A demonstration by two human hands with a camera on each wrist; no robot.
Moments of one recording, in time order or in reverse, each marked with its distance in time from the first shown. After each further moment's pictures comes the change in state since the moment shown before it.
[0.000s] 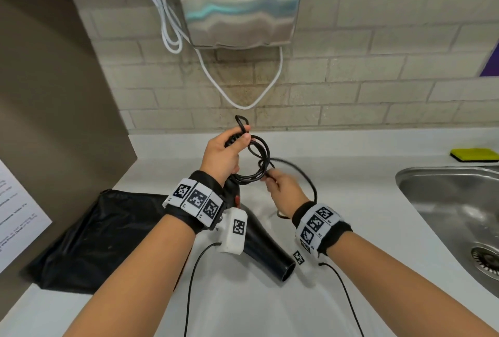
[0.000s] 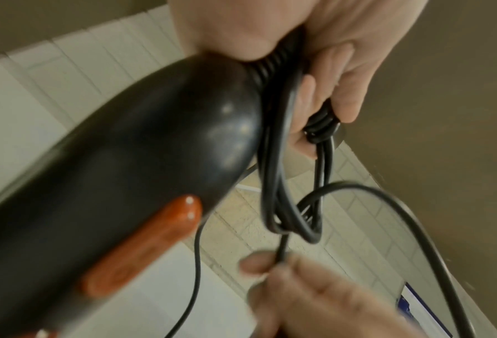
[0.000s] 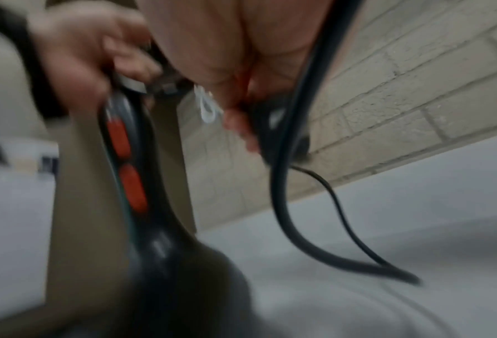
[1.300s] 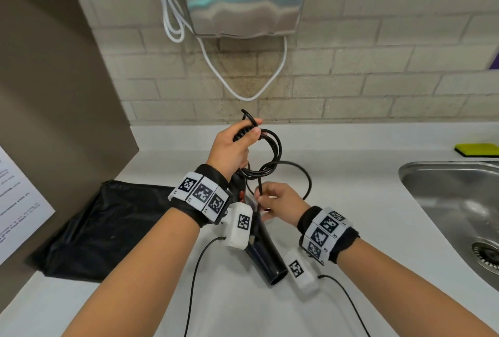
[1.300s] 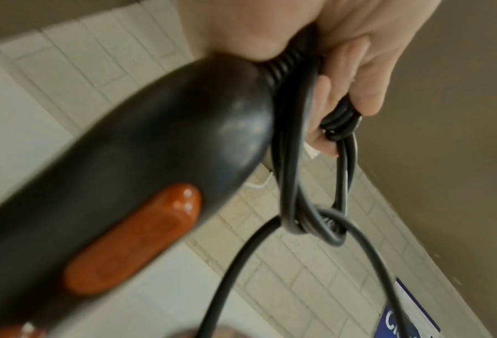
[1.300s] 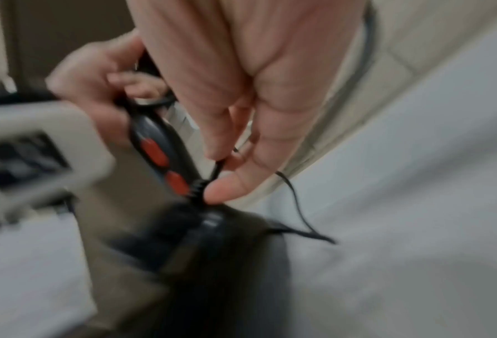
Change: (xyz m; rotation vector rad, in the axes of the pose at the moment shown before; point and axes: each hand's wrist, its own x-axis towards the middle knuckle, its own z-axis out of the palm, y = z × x) left_hand -0.008 0.000 0.003 -0.020 -0.109 0.044; right_hand -0.027 0.000 0.011 0.481 -0.297 0.266
